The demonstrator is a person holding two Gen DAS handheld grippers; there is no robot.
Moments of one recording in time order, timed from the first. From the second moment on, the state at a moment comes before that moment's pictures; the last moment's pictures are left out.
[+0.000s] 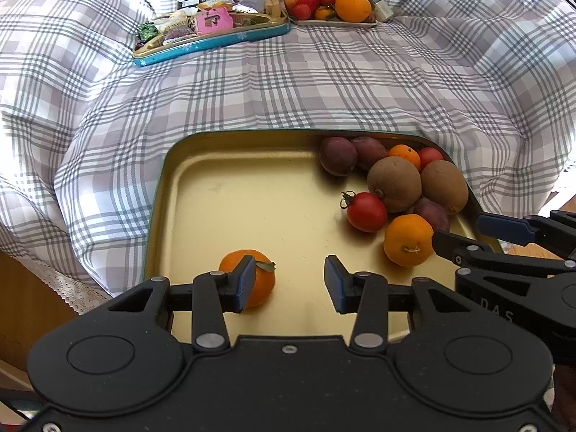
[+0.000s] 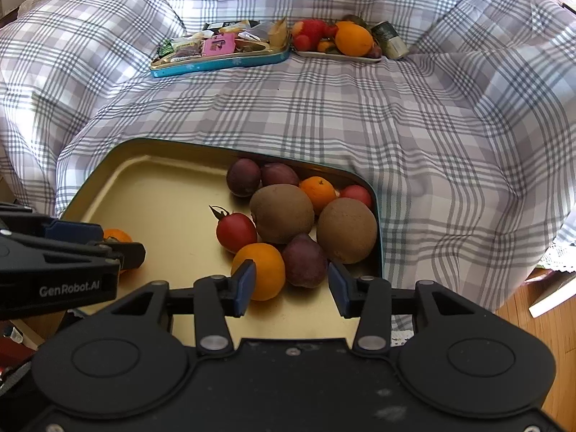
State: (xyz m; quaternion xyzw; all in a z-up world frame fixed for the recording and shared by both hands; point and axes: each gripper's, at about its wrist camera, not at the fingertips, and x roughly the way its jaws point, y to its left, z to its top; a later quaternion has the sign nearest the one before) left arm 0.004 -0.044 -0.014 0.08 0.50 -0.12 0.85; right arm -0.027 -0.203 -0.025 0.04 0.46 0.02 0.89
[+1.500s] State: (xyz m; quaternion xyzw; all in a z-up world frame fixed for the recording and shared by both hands) left arm 0.005 -0.046 -0.015 0.08 0.52 -0.12 0.84; right arm -0.025 -0.203 -0.027 0.04 0.47 0.02 0.88
